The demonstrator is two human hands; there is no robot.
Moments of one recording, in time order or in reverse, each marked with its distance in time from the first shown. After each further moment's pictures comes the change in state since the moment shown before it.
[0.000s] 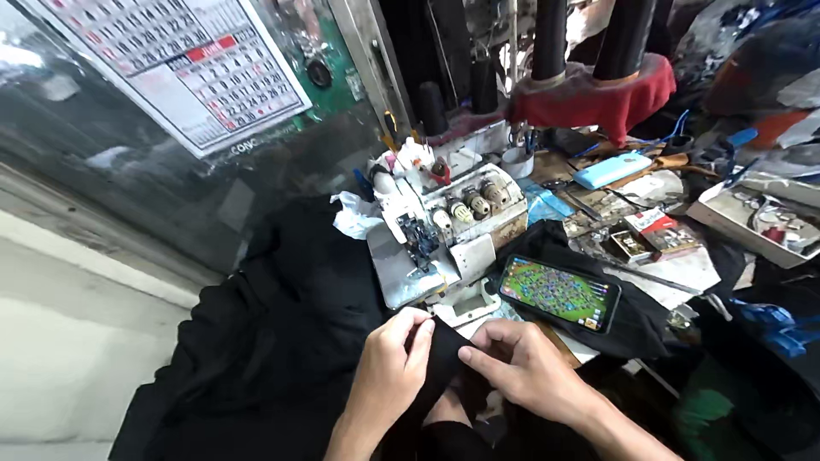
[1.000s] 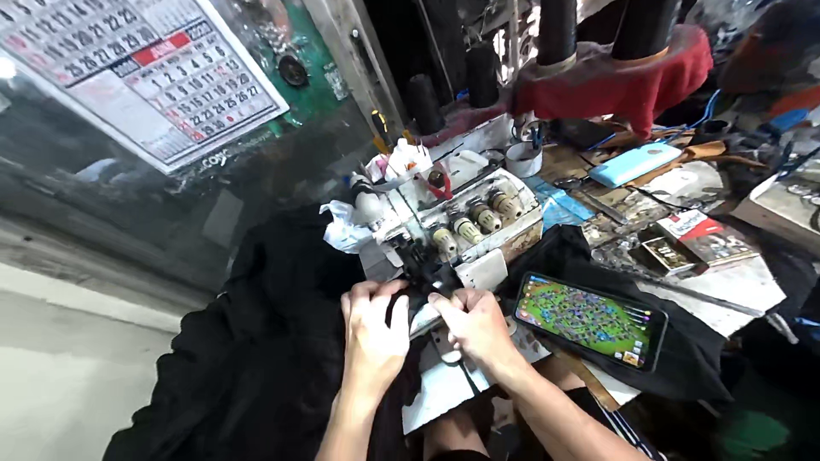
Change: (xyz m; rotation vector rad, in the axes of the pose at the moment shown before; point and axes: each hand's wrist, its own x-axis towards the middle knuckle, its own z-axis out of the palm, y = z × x) left_hand 0.071 -0.059 0.009 0.336 0.184 0.023; right_hand 0.118 0.027 0.037 0.208 0.334 0.243
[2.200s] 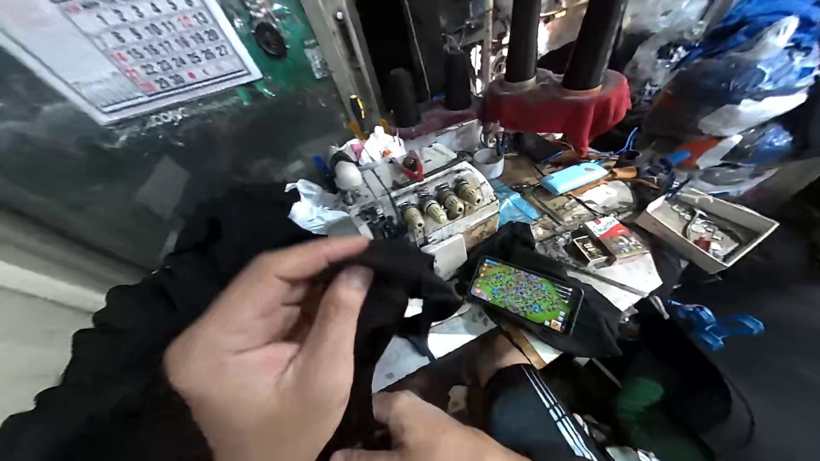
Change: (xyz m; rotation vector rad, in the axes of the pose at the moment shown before) left_hand 0.000 0.110 -0.117 -0.707 0.281 0.230; right_hand -0.135 0.017 0.030 -0.092 -0.725 -0.244
